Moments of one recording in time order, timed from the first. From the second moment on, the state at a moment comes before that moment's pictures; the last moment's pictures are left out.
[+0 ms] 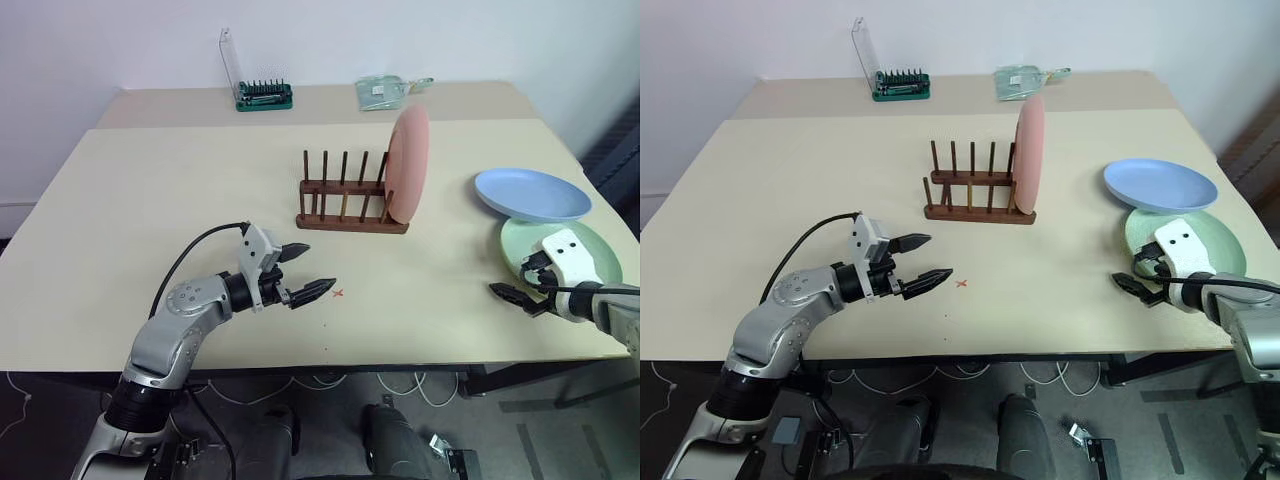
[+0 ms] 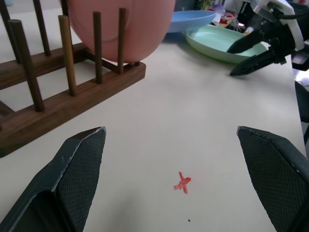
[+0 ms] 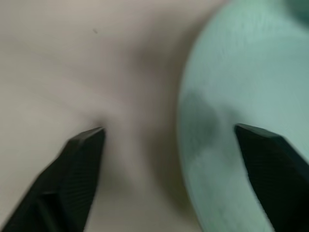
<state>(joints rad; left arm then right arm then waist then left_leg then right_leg) -0.26 0.43 -0.11 -0.26 -0.44 0.46 -0.77 -0.13 -0.94 -0.21 -0.02 0.34 0.76 0.64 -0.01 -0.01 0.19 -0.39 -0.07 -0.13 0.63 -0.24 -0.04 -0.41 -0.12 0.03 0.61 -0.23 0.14</state>
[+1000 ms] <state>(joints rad) -0.25 0.40 -0.13 -0.20 -0.40 0.40 -0.80 -0.07 -0.95 -0.51 -0.47 0.67 0.74 0.89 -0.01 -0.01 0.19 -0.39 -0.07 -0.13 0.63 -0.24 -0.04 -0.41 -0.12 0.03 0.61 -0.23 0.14</state>
